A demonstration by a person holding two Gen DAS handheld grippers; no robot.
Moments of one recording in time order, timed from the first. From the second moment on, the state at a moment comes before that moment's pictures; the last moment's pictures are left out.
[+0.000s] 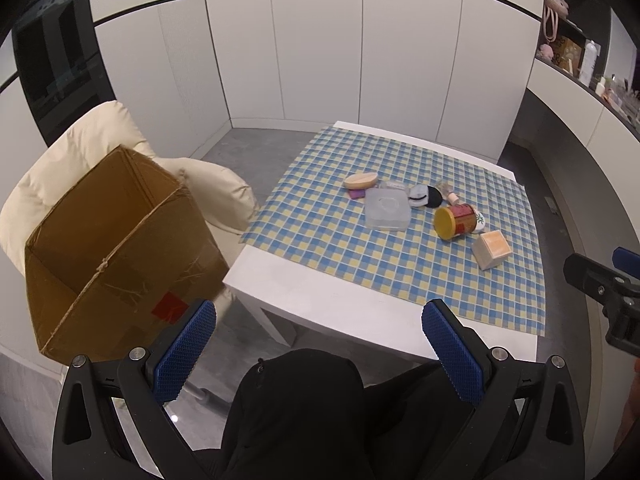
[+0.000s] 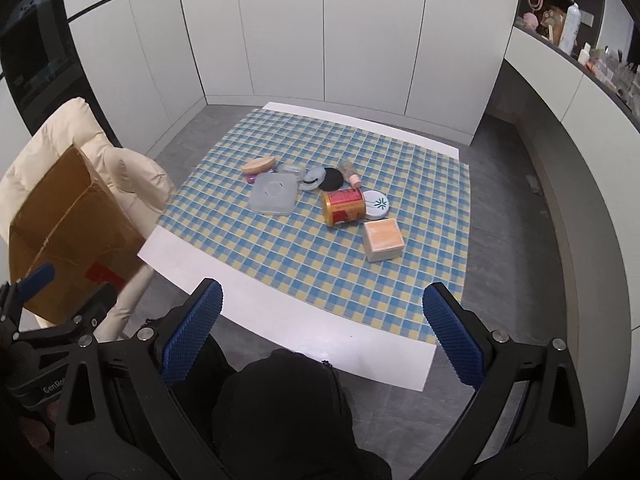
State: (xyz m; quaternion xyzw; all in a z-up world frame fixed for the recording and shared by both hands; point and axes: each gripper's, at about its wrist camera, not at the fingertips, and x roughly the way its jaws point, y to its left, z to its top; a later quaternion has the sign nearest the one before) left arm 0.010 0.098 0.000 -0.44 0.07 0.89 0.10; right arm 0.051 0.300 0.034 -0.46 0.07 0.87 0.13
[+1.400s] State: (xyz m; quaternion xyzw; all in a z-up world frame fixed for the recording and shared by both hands) left arm 0.023 0.201 -0.011 -0.44 0.14 0.86 0.23; right arm 0.114 0.380 0.000 -0.49 0.13 0.83 0.21
